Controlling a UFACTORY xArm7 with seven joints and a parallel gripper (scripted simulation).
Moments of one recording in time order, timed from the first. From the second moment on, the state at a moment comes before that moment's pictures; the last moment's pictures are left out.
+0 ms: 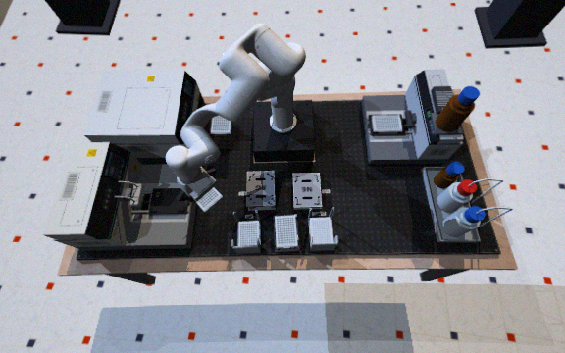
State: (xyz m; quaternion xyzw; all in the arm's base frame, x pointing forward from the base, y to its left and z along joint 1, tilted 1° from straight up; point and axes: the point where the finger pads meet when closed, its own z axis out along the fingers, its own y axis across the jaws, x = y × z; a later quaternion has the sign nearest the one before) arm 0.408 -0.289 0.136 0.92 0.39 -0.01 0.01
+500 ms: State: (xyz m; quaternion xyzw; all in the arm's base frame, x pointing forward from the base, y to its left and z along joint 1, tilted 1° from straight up) arm 0.401 -0.328 0.137 0.89 0.46 -0.01 0.01
